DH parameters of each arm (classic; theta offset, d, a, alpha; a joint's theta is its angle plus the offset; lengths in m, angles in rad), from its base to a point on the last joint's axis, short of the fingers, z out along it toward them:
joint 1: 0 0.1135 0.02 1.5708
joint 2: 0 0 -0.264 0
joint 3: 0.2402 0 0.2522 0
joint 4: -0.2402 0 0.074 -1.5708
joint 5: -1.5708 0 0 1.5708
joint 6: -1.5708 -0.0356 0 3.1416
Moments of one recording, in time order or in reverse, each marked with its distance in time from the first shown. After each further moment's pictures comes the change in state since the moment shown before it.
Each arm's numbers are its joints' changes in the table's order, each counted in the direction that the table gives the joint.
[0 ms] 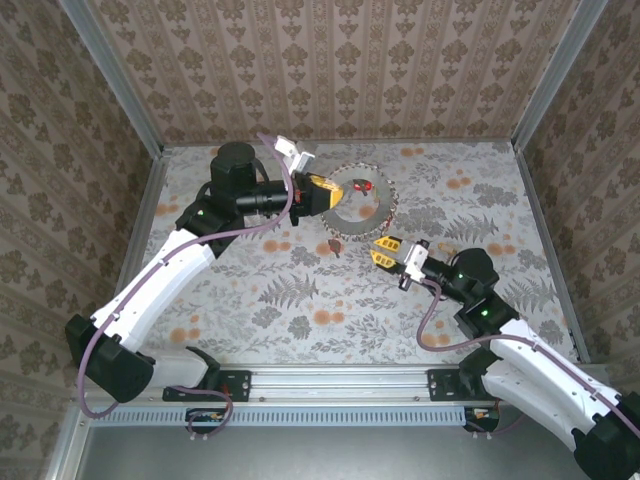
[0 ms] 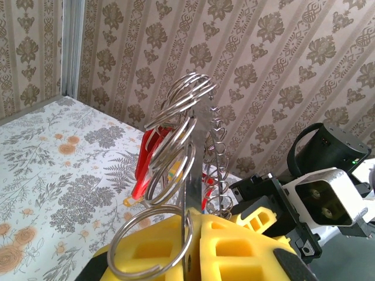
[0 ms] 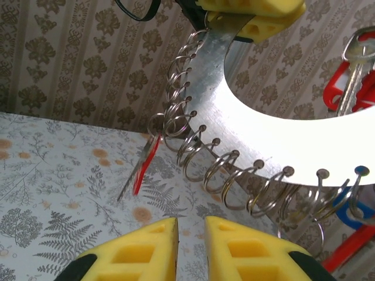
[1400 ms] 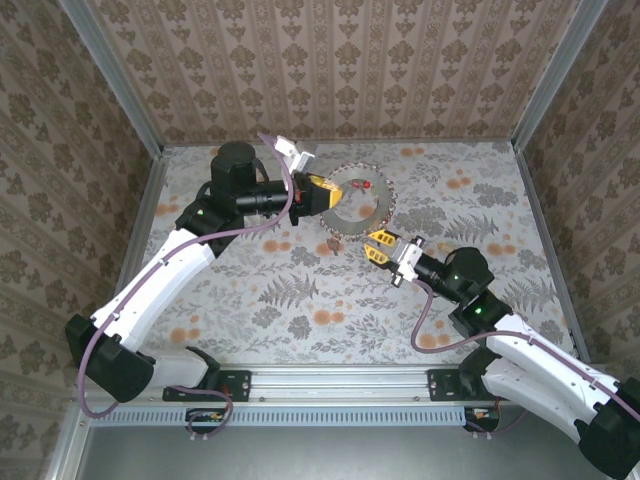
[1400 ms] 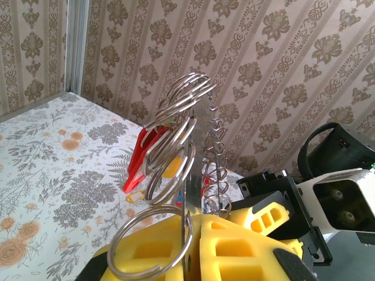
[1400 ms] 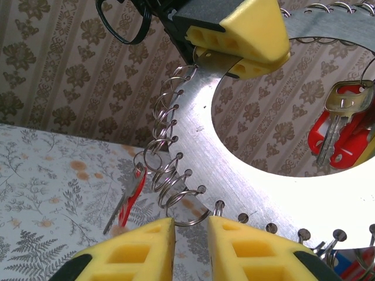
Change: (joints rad) left arm 0.000 0.000 0.002 -0.014 0.010 -0.002; right arm 0.073 -0.045 0.019 0.088 -0.114 0.041
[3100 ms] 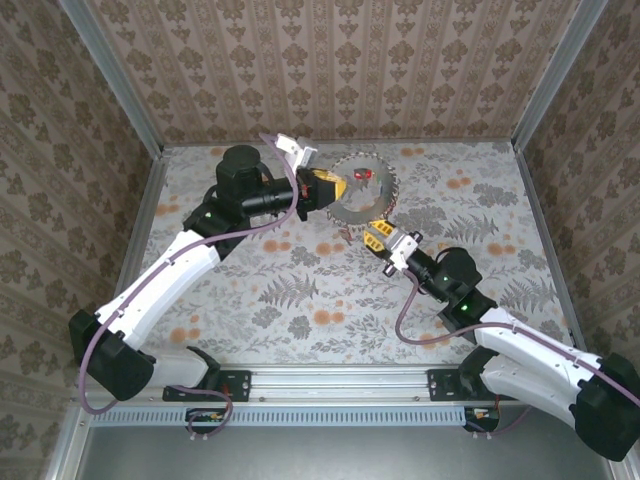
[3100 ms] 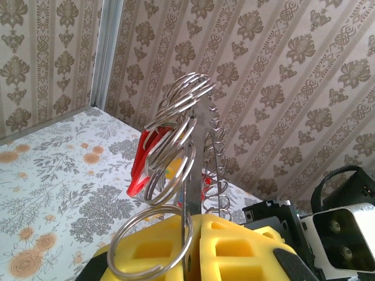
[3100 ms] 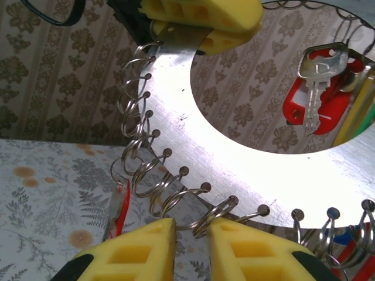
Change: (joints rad) left arm -0.034 -0.010 -0.035 0.124 0.139 0.069; right arm 0.042 -0.124 -0.041 0.211 -0.234 -0.036
